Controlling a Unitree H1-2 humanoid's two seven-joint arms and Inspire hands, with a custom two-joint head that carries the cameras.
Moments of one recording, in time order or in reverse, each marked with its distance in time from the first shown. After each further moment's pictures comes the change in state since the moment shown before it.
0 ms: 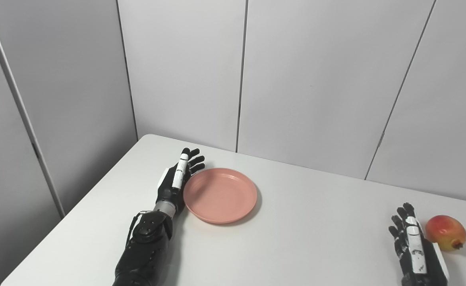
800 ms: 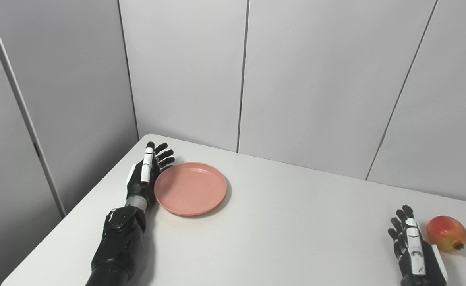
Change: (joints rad) left arm -0.030 0.097 0.097 0.136 -0.070 -0.073 -0.024; right arm -0.001 0.000 -0.002 0.018 0.002 -0.003 0.002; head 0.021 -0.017
